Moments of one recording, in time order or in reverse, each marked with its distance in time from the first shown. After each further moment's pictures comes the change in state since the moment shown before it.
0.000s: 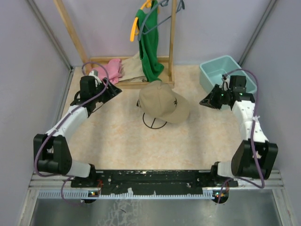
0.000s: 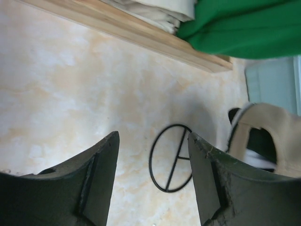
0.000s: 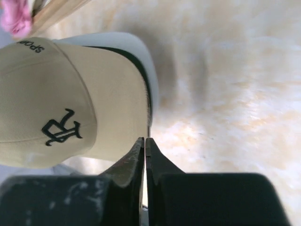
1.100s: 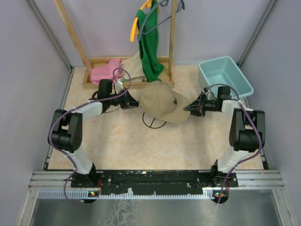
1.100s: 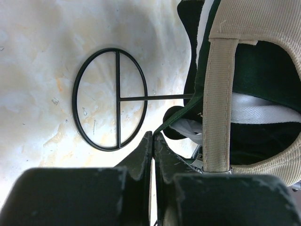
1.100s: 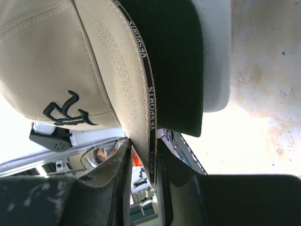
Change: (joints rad) left arm -0.082 0.341 0.037 0.162 0.564 0.029; right arm 0.018 0.313 -0.165 0.327 -0.600 0.155
